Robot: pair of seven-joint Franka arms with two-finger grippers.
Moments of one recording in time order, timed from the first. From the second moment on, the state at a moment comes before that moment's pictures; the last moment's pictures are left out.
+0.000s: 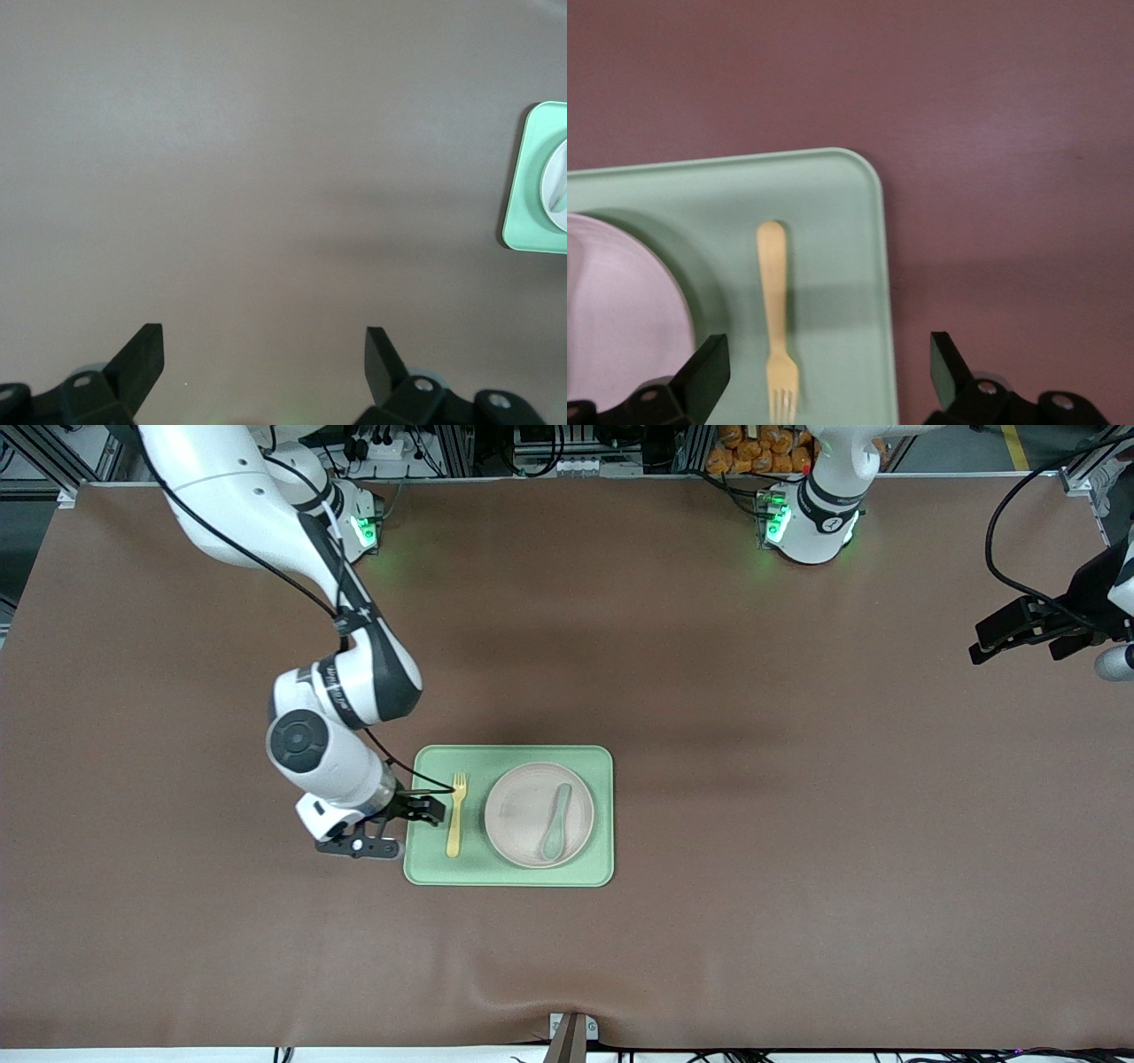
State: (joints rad) left arm 0.07 0.03 -0.12 -1.48 -0.03 1.49 -0.12; right arm 0.35 0.56 -0.02 -1.62 0.08 2.20 0.35
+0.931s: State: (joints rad) left arm 0.07 0.03 -0.19 -1.48 0.02 1.49 -0.12; right arm 0.04 0.35 -0.02 -1.36 0.08 1.51 -0.04
